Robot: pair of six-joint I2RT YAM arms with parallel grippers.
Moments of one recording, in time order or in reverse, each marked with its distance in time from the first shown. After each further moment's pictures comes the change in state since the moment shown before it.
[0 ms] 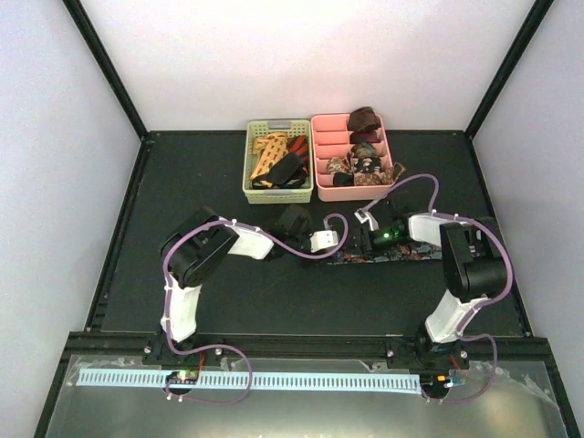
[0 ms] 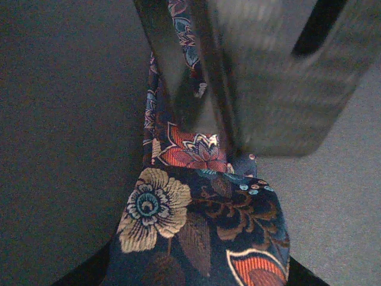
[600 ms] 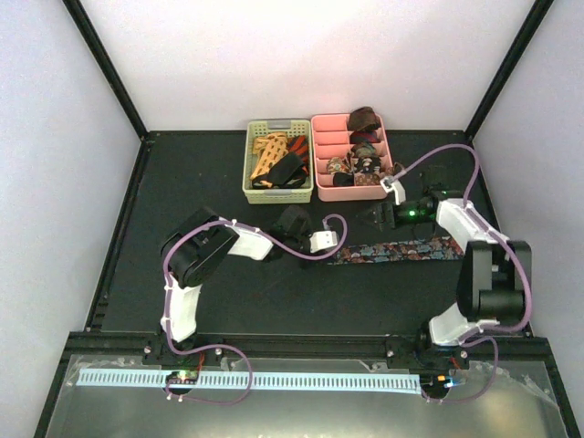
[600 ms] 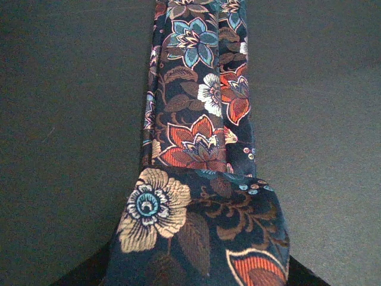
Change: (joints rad) left arm 0.002 0.000 -0.019 0.038 0.011 -0.001; right arm -0.161 -0.186 0.180 -0.171 0.113 -0.233
